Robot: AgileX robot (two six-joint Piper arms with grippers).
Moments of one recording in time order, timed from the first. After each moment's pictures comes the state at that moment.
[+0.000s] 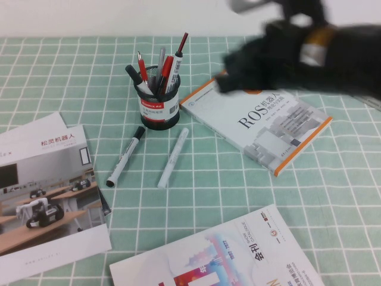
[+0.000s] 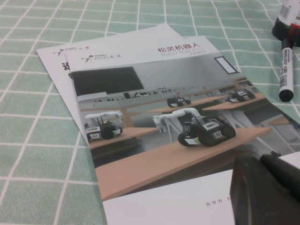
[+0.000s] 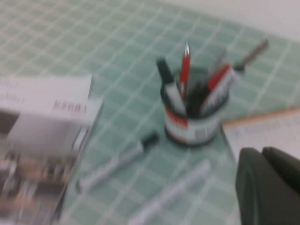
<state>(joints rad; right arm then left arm) 0.64 1.44 -1.31 0.01 0.41 0.05 -0.05 -0.01 0.02 -0.04 0.38 0.00</state>
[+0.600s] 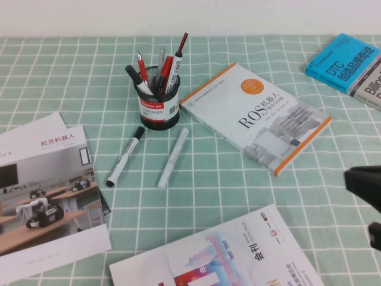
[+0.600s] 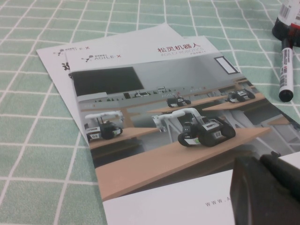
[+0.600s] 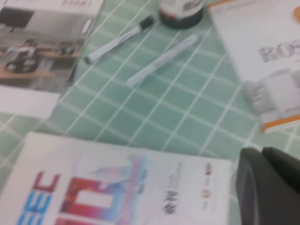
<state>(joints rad) 0.64 0.78 -0.77 -0.01 0.62 0.10 -0.05 -0.01 0.02 -0.04 0.38 0.00</state>
